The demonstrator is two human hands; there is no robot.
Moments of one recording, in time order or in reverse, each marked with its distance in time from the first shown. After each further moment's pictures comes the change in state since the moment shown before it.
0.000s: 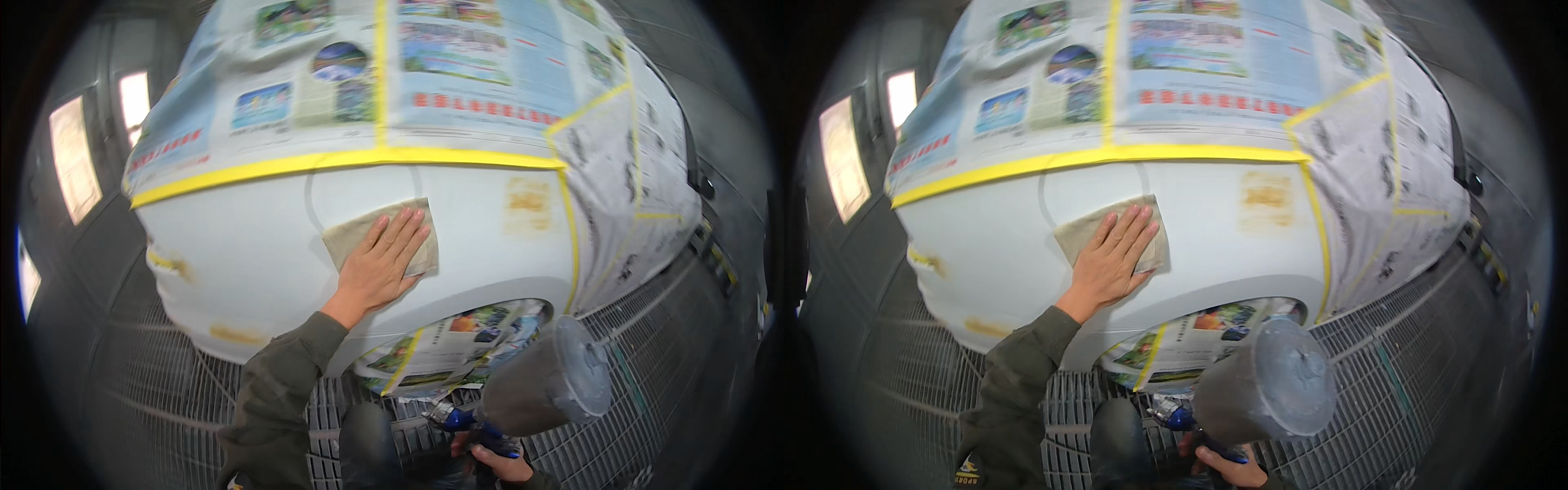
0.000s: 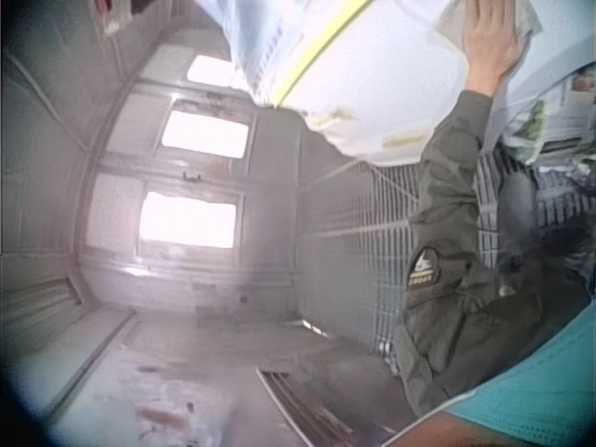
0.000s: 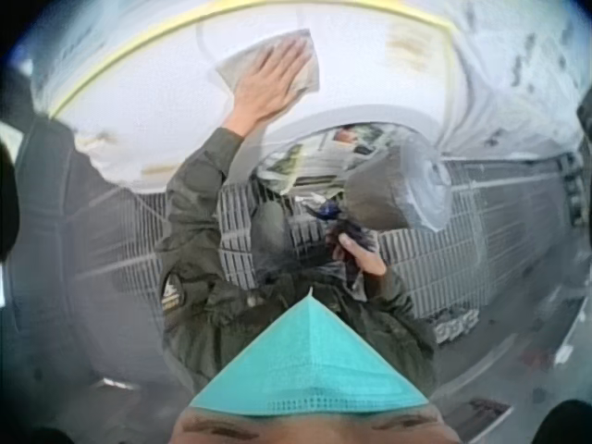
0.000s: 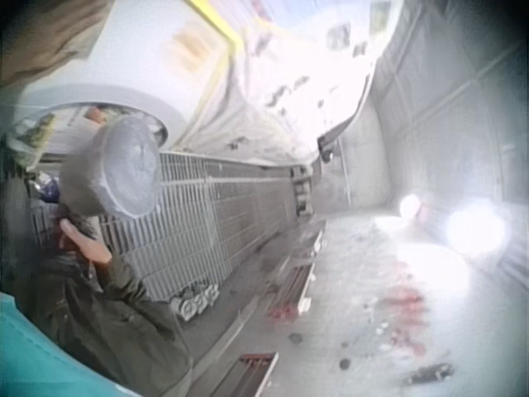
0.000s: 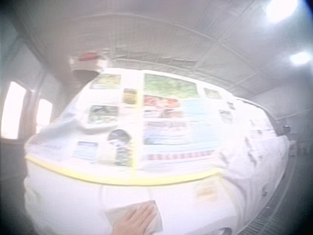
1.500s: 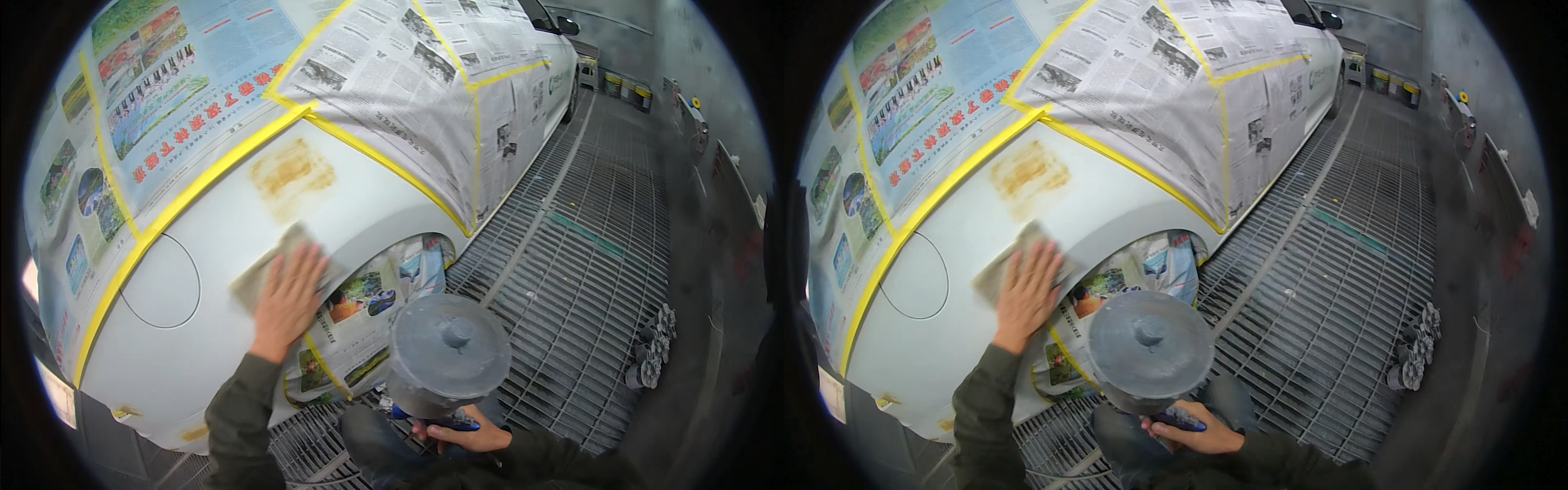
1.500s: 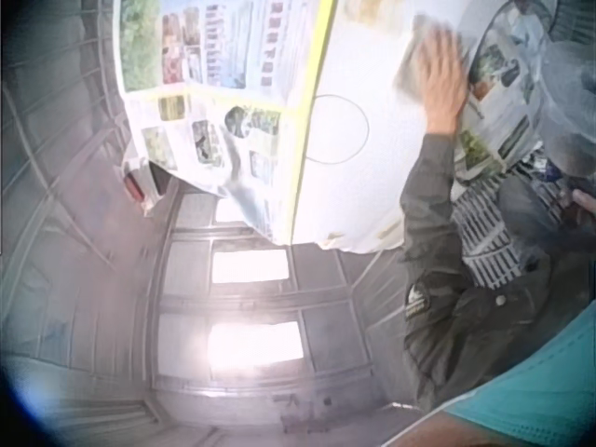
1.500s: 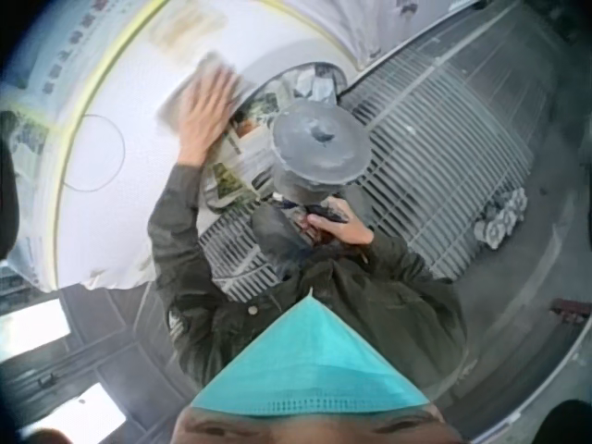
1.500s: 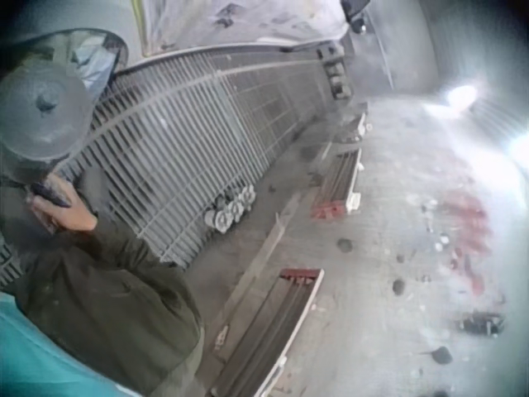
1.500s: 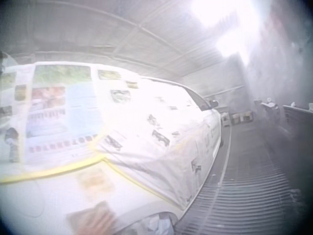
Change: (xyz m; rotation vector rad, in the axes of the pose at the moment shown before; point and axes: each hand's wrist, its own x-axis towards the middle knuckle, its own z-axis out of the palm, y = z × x) left_hand 0.037 0.107 0.047 0.044 -0.143 0.409; right_hand -0.022 0.043 -0.043 0.261 0.076 -0.208
